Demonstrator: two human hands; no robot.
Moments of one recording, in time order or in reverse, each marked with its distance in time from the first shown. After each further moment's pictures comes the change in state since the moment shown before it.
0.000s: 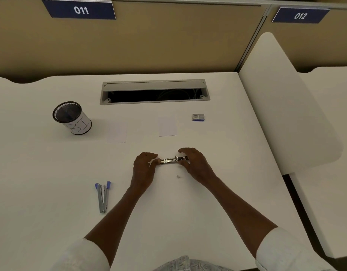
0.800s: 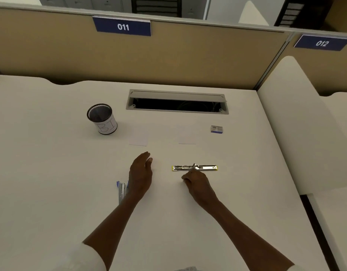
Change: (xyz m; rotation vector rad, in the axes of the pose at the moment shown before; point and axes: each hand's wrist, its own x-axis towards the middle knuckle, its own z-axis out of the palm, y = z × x) left_hand -0.012 -0.023 -0.055 0.031 0.238 -0.069; right_hand -0.033 -0.052 0.038 -0.086 -0.017 -0.075
